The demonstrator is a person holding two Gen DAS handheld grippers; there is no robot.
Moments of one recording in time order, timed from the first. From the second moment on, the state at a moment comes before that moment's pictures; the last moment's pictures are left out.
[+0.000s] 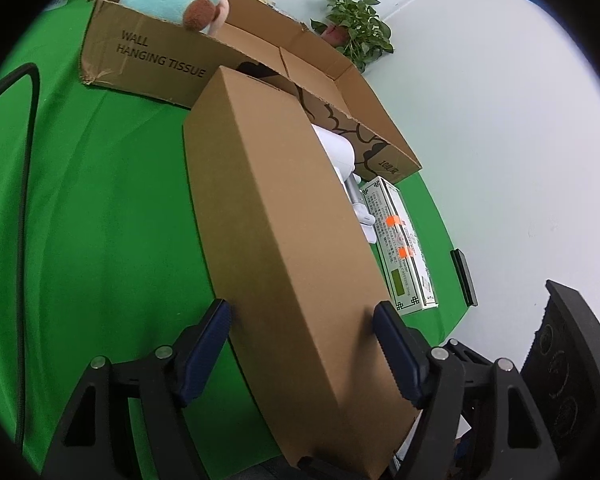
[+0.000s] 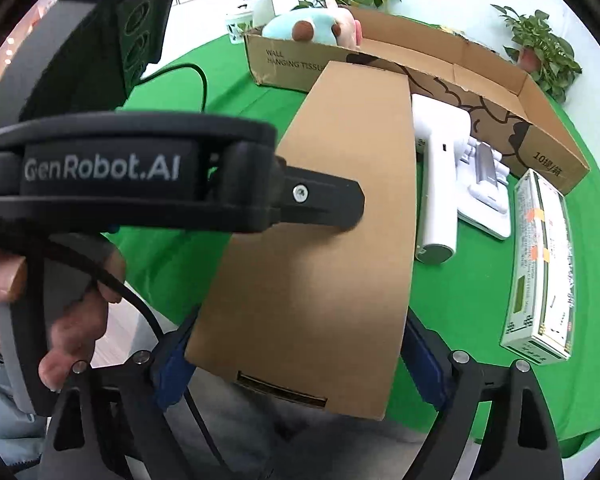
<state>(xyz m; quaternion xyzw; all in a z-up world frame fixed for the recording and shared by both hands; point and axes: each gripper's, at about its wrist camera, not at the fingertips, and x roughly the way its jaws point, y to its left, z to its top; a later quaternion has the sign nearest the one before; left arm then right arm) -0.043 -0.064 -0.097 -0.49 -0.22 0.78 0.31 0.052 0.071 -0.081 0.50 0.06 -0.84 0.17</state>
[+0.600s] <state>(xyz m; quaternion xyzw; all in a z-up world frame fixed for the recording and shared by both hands) -0.025 -0.117 -0.063 -0.49 -0.23 0.82 0.19 0.017 0.072 -0.084 0.50 -0.16 -0.77 0.36</state>
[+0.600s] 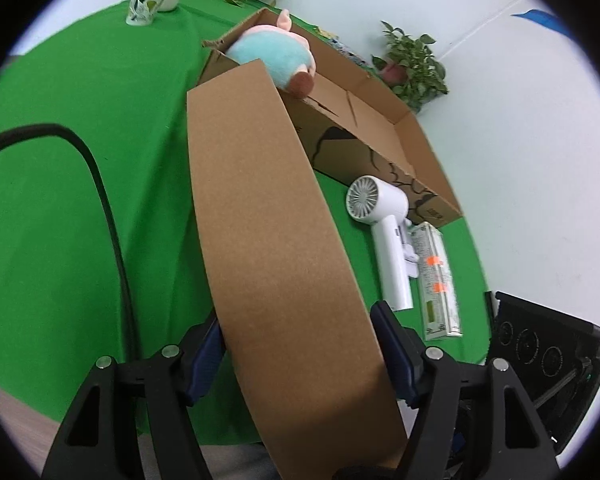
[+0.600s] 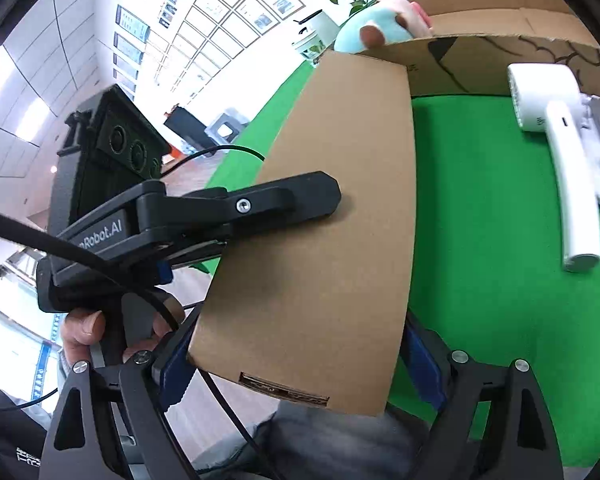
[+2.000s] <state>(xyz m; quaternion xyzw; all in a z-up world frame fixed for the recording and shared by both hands) -0.056 -0.009 -0.042 -0.49 -0.15 0.80 0.29 0.033 0.122 -0.032 0.44 -0.12 -0.84 0.30</state>
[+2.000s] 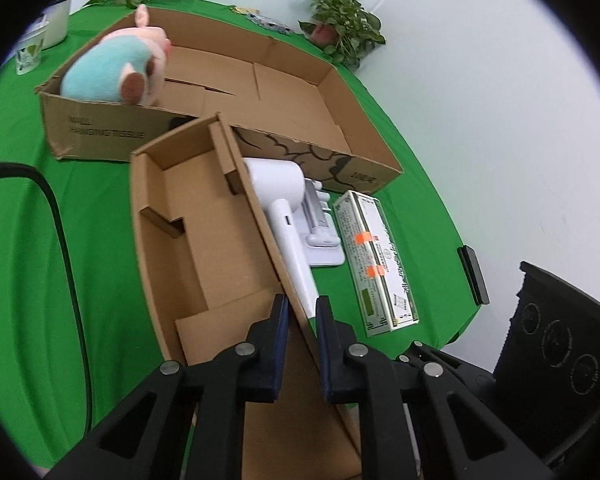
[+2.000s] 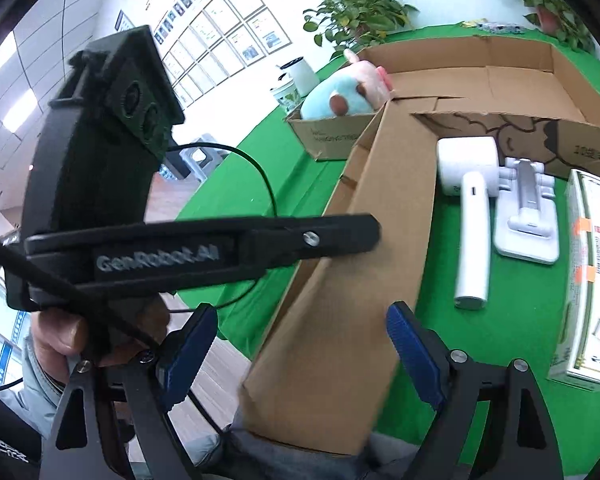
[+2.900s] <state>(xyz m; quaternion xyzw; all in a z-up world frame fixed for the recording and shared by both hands) -0.046 -0.015 -0.017 -0.44 -0.15 0.84 0.29 0.020 0.176 -0.046 0.45 -0.13 -0.86 0.19</state>
